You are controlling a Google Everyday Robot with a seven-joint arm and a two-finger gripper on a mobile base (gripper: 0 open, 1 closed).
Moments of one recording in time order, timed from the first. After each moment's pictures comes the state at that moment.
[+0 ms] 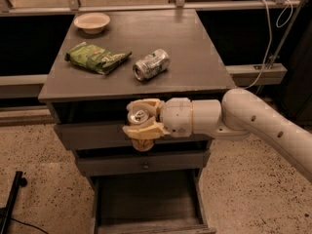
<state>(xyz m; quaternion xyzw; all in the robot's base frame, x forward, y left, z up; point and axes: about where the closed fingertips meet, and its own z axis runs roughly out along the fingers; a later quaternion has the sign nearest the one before) 0.494 0.059 0.831 -0.53 0.53 0.41 0.51</state>
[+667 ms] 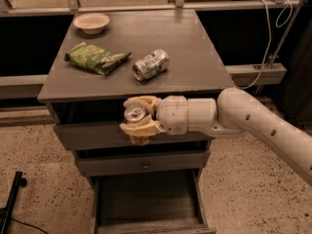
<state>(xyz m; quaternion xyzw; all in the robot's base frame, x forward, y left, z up) 0.505 0.065 0.829 -0.55 0.51 0.39 0.54</state>
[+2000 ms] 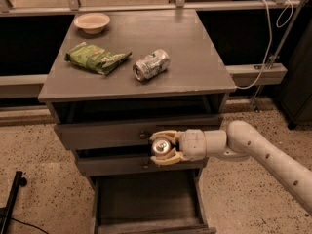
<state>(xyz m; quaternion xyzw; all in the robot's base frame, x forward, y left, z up) 0.515 -0.004 0.672 -0.59 0.46 0.39 0.53</state>
